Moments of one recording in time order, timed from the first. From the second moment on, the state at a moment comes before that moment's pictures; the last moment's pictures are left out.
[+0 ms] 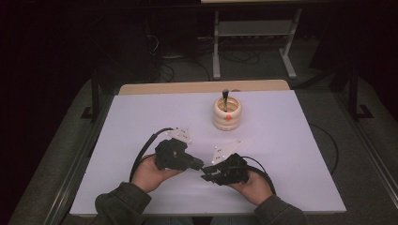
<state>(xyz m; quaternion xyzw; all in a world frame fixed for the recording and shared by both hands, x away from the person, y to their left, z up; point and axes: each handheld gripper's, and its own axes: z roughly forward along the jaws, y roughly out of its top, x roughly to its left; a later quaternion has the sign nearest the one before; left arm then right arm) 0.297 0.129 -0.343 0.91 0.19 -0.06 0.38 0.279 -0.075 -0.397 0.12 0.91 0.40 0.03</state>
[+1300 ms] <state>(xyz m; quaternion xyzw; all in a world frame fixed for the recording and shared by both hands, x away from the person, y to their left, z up) 0.296 0.154 -0.354 0.91 0.22 0.00 0.36 0.305 -0.115 -0.381 0.19 0.89 0.42 -0.01</state>
